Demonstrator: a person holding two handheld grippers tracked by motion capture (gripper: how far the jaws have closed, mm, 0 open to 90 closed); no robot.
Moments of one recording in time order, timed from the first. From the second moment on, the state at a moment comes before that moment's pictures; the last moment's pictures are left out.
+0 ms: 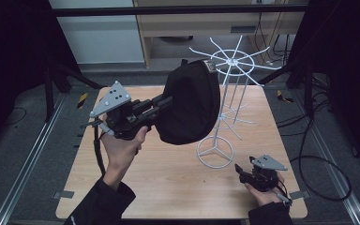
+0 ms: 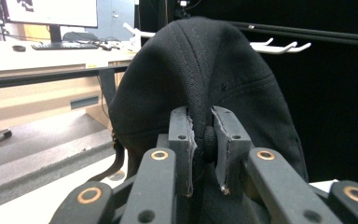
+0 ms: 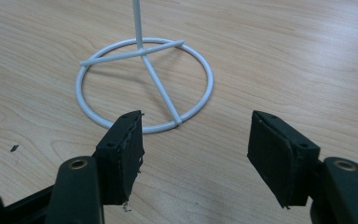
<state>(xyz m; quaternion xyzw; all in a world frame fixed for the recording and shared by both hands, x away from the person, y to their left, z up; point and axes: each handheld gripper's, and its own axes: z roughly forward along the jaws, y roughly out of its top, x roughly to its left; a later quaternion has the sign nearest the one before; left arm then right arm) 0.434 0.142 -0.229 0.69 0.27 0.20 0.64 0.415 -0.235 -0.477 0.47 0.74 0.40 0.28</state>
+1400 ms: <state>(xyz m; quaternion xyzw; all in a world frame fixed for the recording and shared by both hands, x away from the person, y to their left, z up) 0.406 0.200 -0.300 0.70 0.31 0.25 0.59 0.415 -0.235 -0.477 0.47 0.73 0.40 0.28</state>
